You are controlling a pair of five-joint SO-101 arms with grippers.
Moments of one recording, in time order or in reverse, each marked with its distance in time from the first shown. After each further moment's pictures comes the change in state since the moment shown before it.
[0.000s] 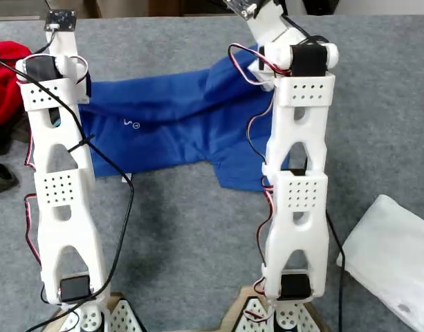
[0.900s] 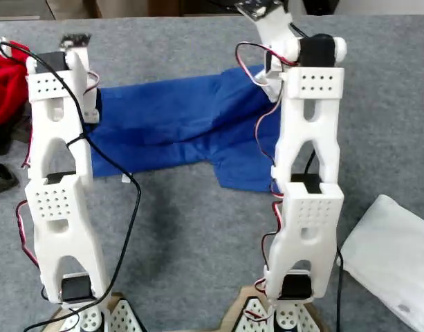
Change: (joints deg) left arm 2.2 -19.9 41.1 0.0 3.9; right arm 2.1 -14.9 28.4 -0.3 -5.6
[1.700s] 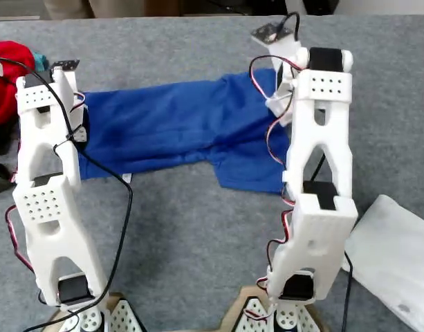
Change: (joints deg) left arm -5.6 -0.1 13.3 -8.6 -4.6; right arm 3.9 -9.9 30.3 -5.3 1.5
